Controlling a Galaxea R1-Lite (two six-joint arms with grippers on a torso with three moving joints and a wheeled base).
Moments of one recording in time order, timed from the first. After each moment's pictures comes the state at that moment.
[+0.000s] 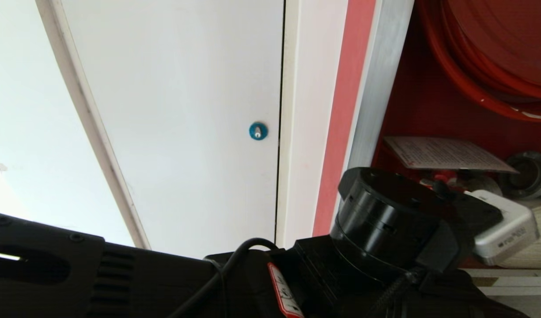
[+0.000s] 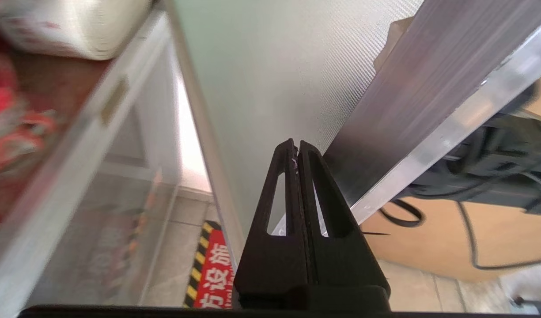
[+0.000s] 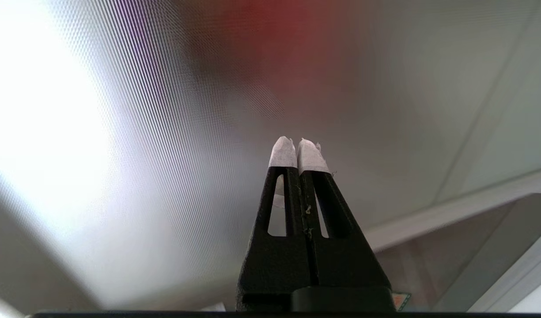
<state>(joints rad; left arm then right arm) -1.22 1.97 -1.34 -0.46 -0.47 -0.14 0.02 0.00 0.00 -0.01 -0.02 0.05</state>
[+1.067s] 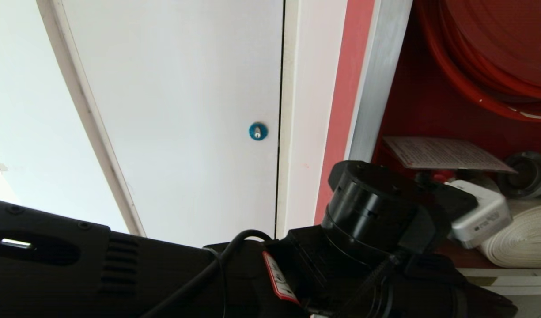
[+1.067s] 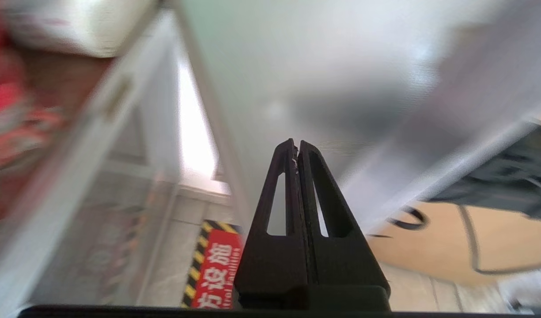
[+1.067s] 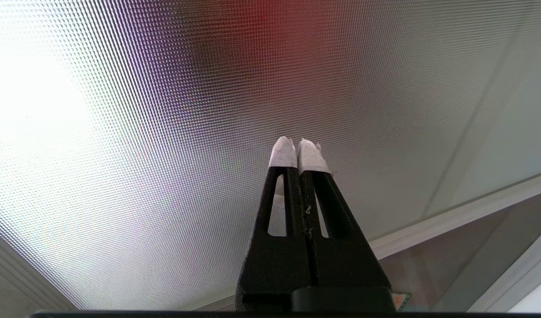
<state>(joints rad) -1.16 1.97 -1.34 -0.46 -0.47 -0.15 0.02 0.00 0.00 -0.01 -0.02 0.05</state>
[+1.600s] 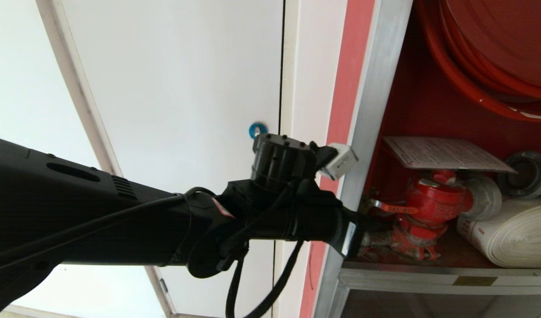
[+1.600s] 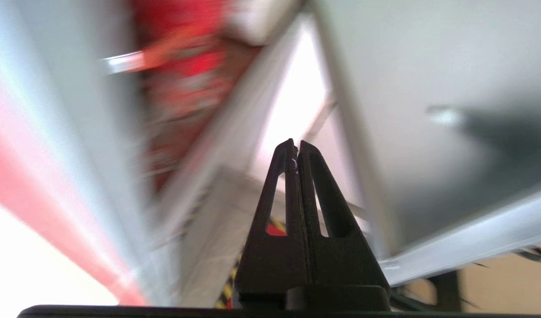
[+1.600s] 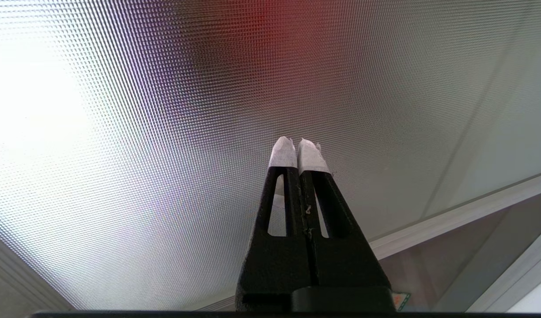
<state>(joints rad) -0.88 1.98 -1.30 -0.45 -0.48 -0.15 0.02 0.00 0.00 -0.01 -0.02 0.05</state>
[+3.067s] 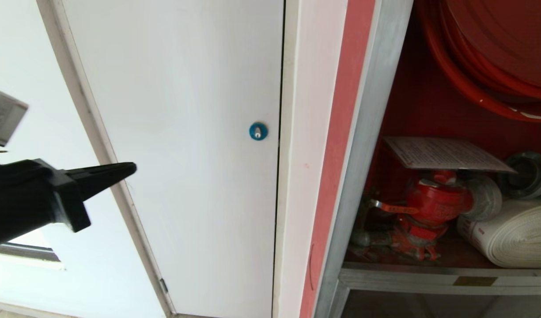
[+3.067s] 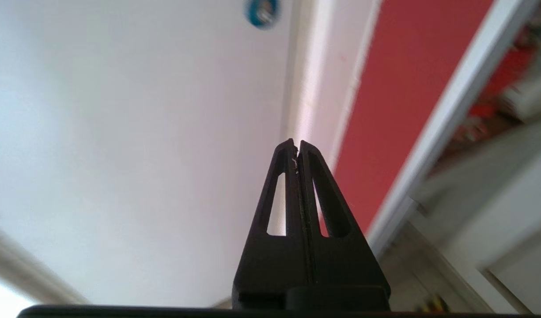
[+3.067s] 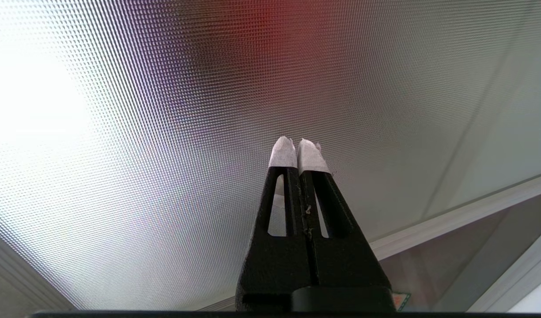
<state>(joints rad) -0.14 1.11 -0.66 -0.42 -0.41 -0.02 0.02 0.00 0.00 -0.01 -0.02 0.05</state>
